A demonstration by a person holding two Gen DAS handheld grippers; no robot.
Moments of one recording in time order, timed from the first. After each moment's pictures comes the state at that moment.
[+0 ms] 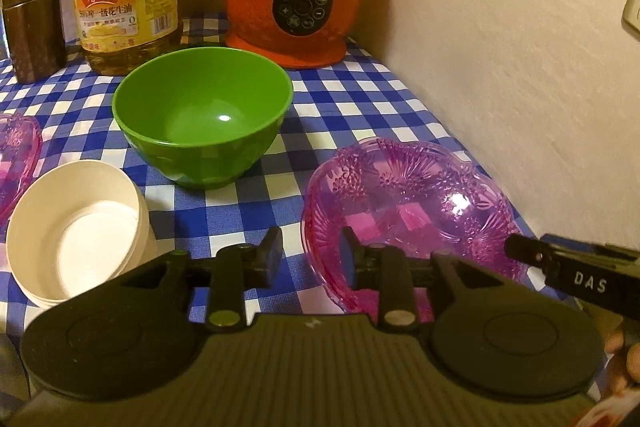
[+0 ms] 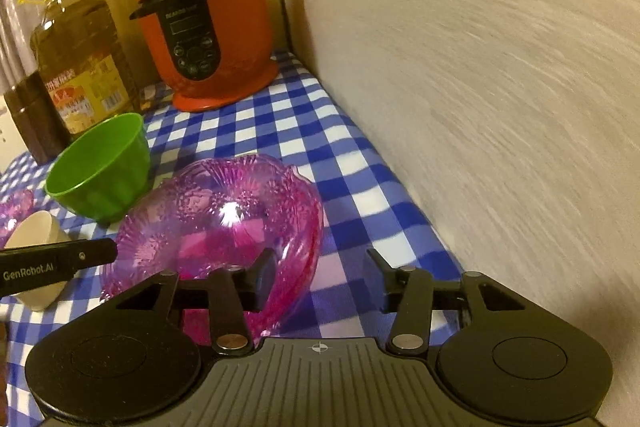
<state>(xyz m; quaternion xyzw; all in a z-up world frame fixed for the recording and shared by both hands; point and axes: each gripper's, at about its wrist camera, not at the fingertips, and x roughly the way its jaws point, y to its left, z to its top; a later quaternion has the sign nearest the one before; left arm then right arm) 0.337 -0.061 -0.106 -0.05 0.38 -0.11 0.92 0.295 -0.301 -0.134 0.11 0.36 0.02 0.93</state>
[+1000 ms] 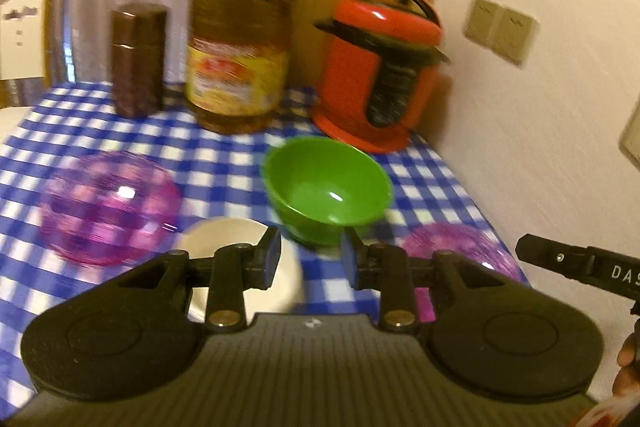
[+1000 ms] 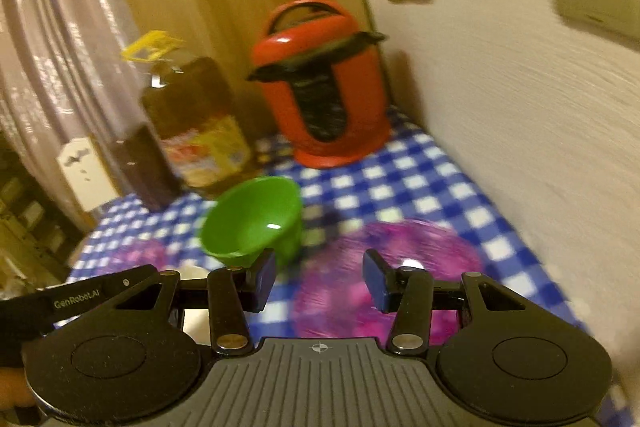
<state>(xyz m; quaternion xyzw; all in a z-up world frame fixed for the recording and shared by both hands) 0.287 0.048 -0.027 -0.10 0.31 -0.03 0.94 0.271 -0.222 -0.035 0.16 0.30 0.13 0.93</state>
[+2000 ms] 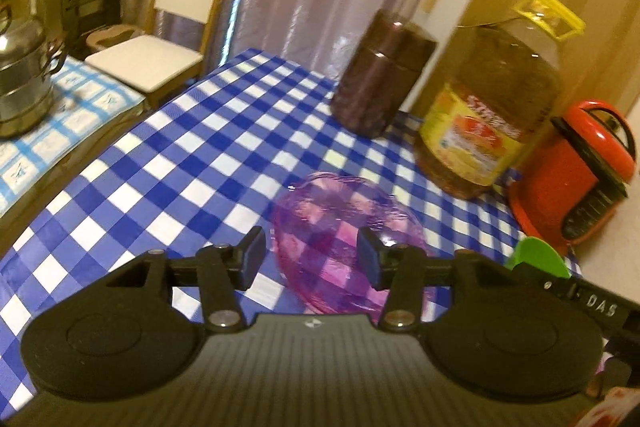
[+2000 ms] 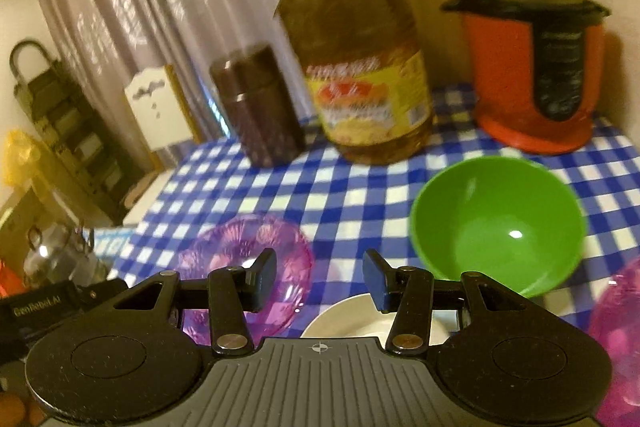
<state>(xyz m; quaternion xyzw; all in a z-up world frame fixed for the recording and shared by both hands) 0.289 0.261 -0.061 -0.24 0.31 0.17 0.90 0.379 -0.004 -0.069 0.11 0.34 0.26 0.90</state>
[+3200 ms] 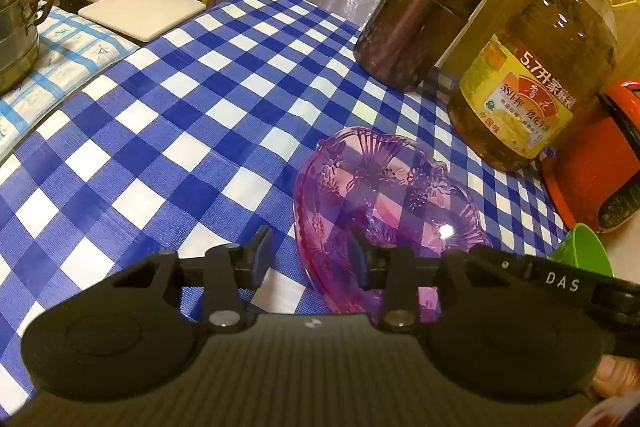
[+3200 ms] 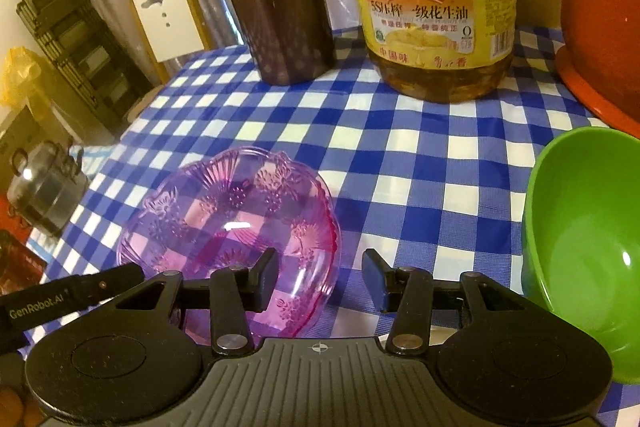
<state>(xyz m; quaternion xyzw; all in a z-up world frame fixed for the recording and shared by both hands) 0.339 0.285 -0.125 -0.26 0.37 0.16 0.88 0.449 0.065 -0.128 0.03 0.42 0.30 0.86</state>
